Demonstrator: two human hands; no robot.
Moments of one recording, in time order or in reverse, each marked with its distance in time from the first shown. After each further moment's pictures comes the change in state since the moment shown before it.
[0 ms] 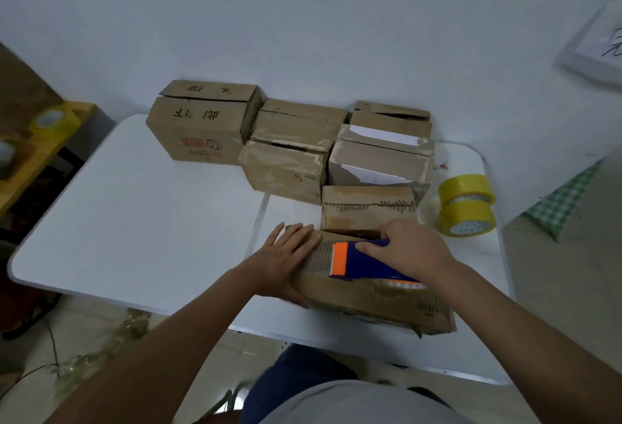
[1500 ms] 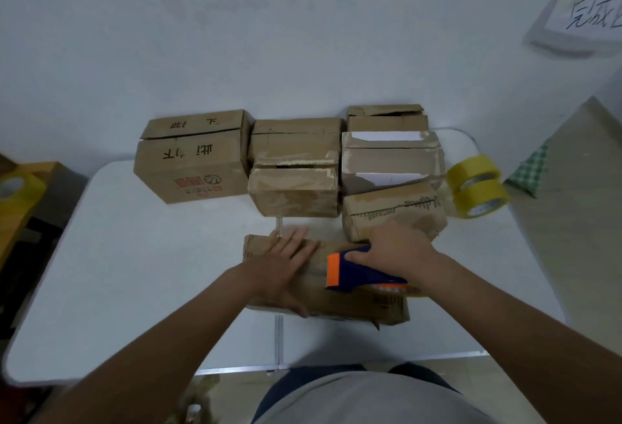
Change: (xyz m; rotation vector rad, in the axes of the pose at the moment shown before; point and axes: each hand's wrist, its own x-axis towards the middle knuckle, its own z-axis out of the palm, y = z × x) left_hand -0.013 -0.098 -0.040 0.085 -0.266 0.097; right_hand 0.034 -0.103 0.014 -0.200 -0.021 0.121
